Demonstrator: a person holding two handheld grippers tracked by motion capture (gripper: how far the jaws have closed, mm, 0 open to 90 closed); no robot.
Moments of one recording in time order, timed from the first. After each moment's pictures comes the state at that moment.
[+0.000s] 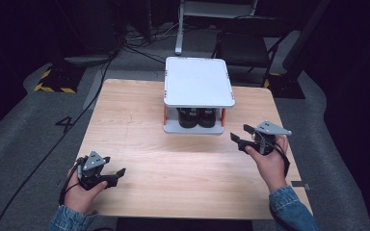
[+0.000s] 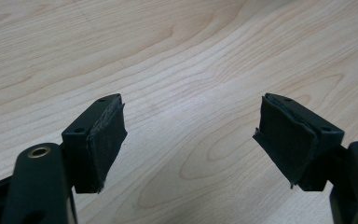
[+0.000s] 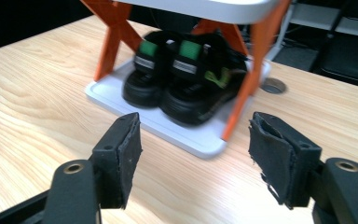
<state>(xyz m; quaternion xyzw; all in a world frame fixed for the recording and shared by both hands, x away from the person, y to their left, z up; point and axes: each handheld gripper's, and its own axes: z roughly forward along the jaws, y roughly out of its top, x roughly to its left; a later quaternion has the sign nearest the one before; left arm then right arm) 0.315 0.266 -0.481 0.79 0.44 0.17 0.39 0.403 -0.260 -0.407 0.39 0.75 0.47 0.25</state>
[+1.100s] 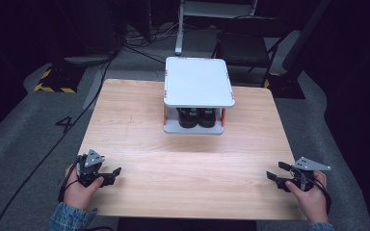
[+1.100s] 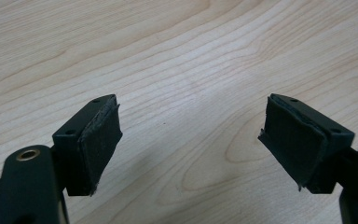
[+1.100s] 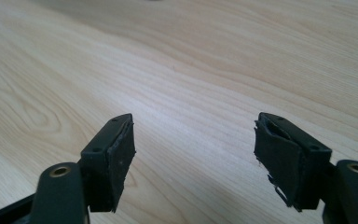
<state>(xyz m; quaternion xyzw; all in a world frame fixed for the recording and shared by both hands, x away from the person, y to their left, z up) 0.324 0.272 -0.489 0.80 0.45 0.19 0.35 0.333 -0.386 -0.478 0.42 0.79 0.39 0.20</state>
